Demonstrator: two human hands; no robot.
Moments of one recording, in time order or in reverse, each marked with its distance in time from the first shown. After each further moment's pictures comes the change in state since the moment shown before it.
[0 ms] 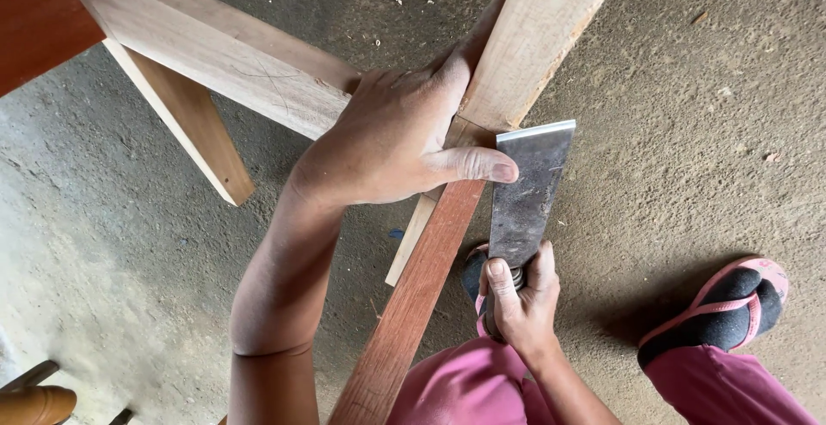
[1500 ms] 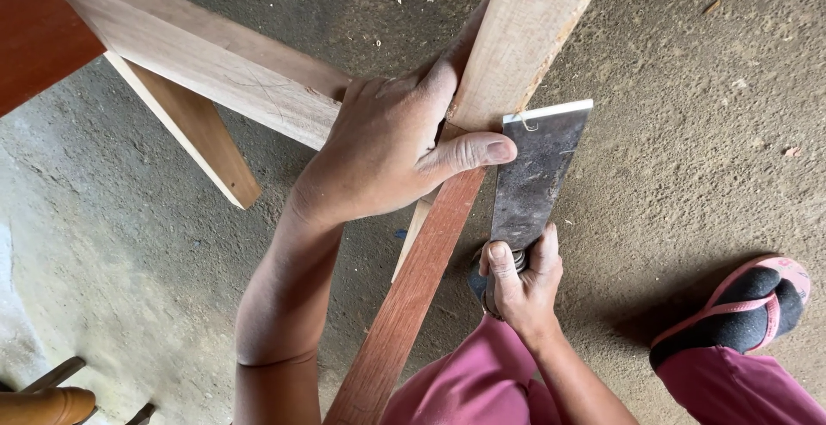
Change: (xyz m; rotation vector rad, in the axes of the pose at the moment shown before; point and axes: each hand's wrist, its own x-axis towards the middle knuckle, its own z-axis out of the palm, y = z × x) left_hand 0.002 0.005 0.005 0.007 0.065 -0.045; right_hand 0.025 0.005 0.004 0.025 0.023 -0.108
